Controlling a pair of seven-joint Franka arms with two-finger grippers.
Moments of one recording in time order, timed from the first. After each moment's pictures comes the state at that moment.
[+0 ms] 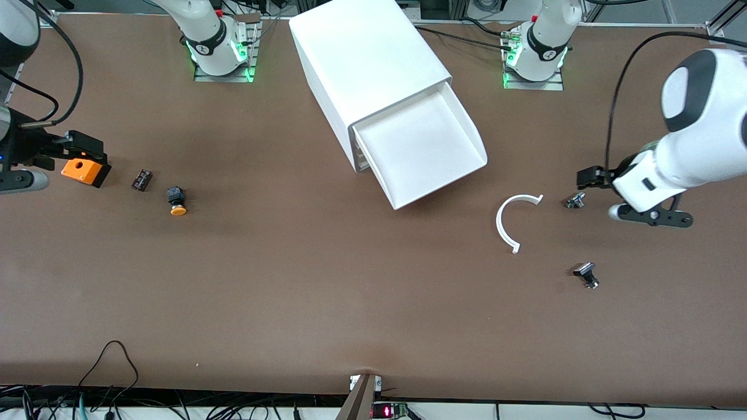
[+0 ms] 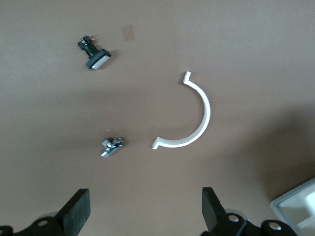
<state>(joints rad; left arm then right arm) 0.03 0.22 -0.14 -1.66 0.01 1.70 -0.07 0.17 0.21 -0.18 -1.36 0.00 1.44 -0.11</state>
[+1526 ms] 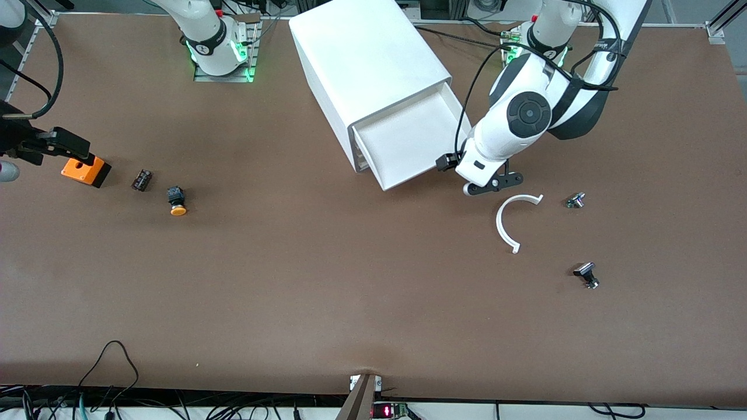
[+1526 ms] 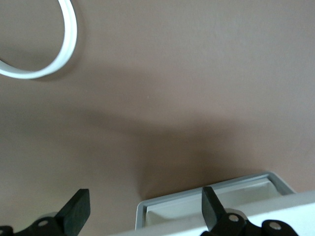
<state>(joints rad) -0.09 0.23 -0.45 -1.97 -0.13 2.02 -0.74 0.17 0.12 -0.21 -1.50 0.01 1.59 -0.05</state>
